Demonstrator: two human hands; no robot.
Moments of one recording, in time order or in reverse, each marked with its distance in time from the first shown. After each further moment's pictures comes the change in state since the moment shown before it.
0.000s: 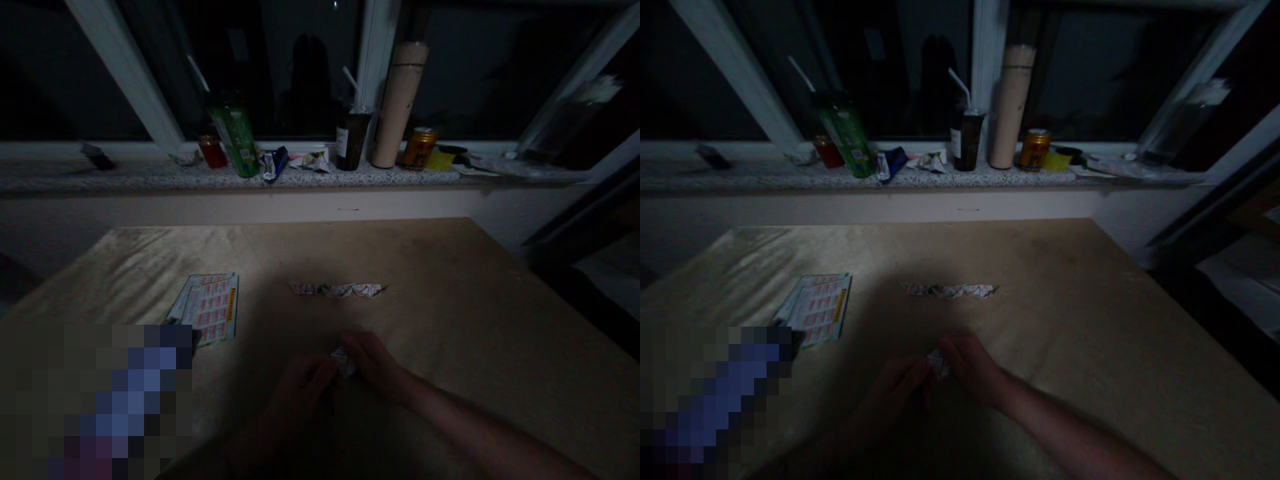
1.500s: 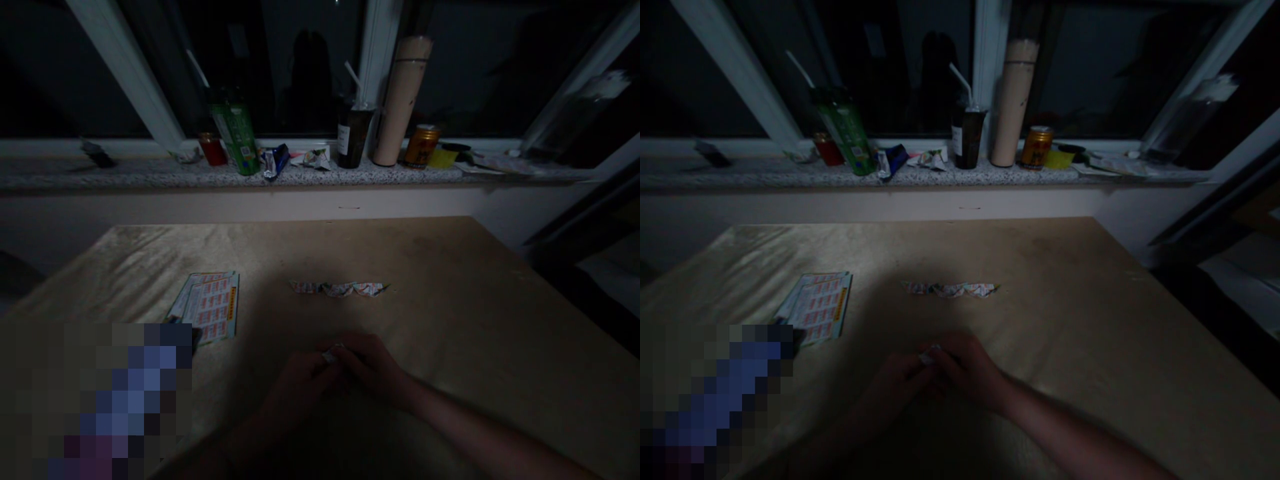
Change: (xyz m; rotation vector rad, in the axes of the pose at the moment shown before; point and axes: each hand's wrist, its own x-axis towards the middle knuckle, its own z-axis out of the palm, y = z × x) left_hand 0.006 0.004 -0.005 0.069 -0.077 -0.044; right_hand -0.002 -0.009 -0.001 0.018 -0.029 -0.085
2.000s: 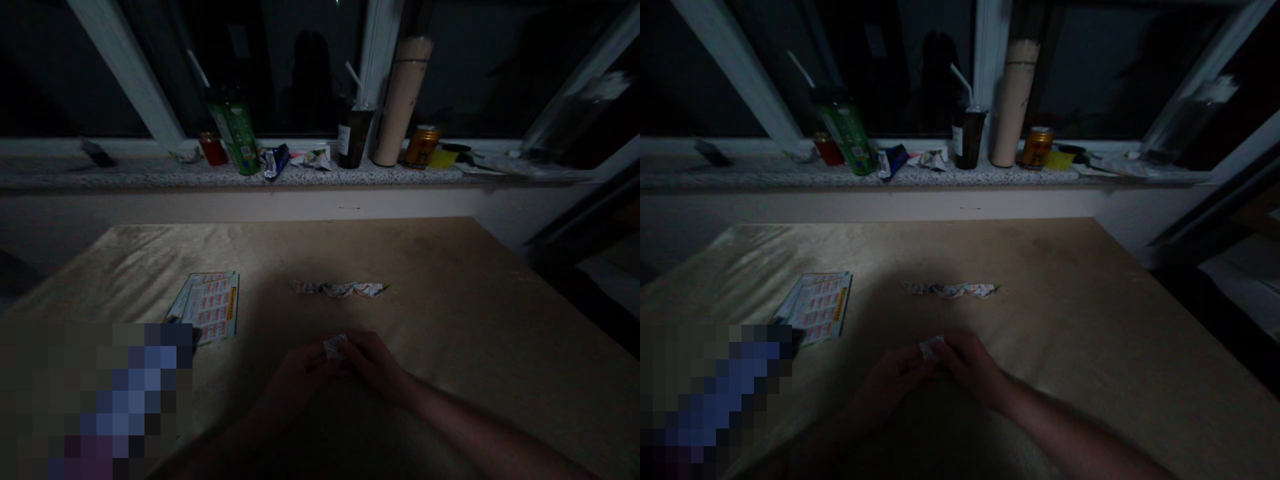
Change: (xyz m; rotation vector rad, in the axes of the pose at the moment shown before) left_hand 0.001 0.003 -0.002 -0.330 0.006 -0.042; right_hand 0.000 0.006 0.000 0.076 0.041 0.101
